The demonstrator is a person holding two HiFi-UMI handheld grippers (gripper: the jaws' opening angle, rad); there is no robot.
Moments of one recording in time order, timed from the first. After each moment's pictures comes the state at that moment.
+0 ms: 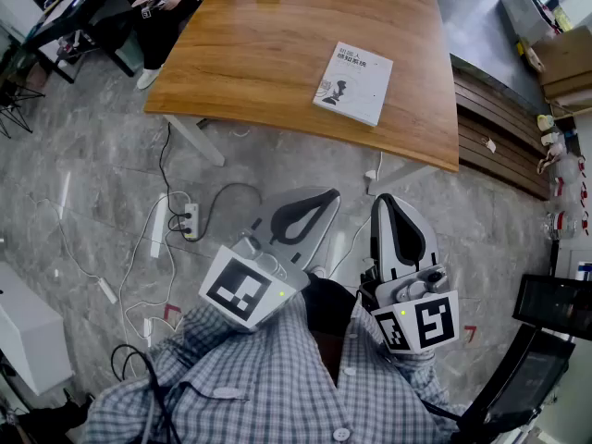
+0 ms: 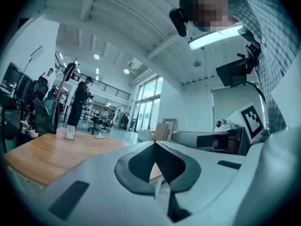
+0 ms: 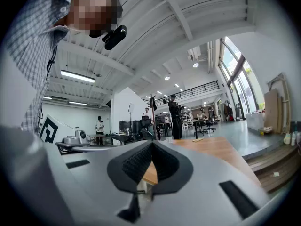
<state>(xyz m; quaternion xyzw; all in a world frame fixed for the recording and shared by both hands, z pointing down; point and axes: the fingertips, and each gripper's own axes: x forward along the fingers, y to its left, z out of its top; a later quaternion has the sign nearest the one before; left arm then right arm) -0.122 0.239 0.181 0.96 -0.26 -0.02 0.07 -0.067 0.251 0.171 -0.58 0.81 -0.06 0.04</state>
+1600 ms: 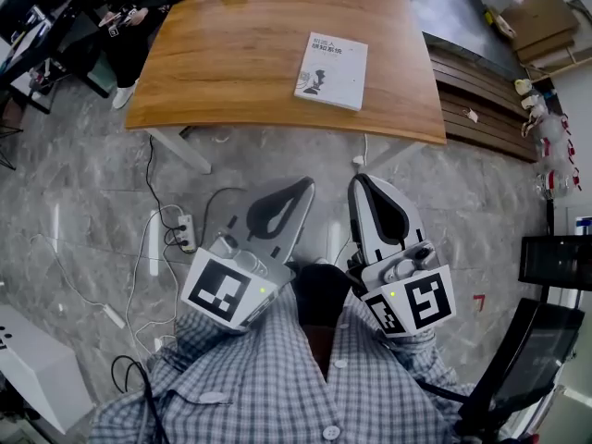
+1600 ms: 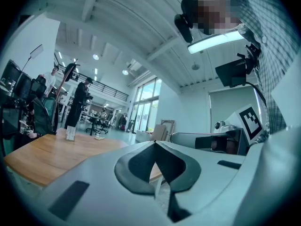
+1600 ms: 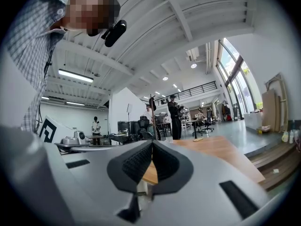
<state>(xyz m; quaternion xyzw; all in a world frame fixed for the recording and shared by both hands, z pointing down) -0.164 0.233 0.180 0.97 -0.25 -0.02 0.07 -0.108 0.243 0.168 -0.59 0.81 -0.06 0.04</state>
